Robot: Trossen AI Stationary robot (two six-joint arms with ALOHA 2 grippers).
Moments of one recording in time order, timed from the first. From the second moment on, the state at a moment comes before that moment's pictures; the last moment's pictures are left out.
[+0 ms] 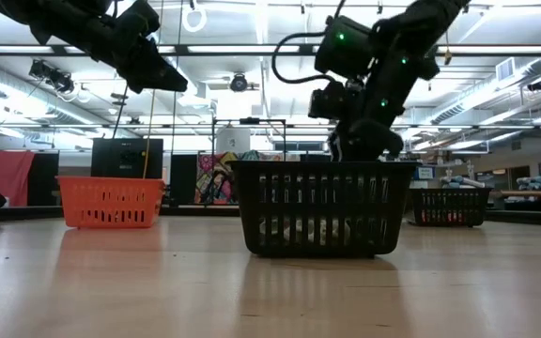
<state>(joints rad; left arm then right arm) 0.38 0.79 0.58 -0.14 0.02 0.08 -0.07 1.68 0.96 -0.29 0.11 -0.13</state>
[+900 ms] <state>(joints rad) 0.34 1.24 0.62 0.20 0.02 0.01 -0.12 1.66 0.82 -0.03 0.16 -0.05</state>
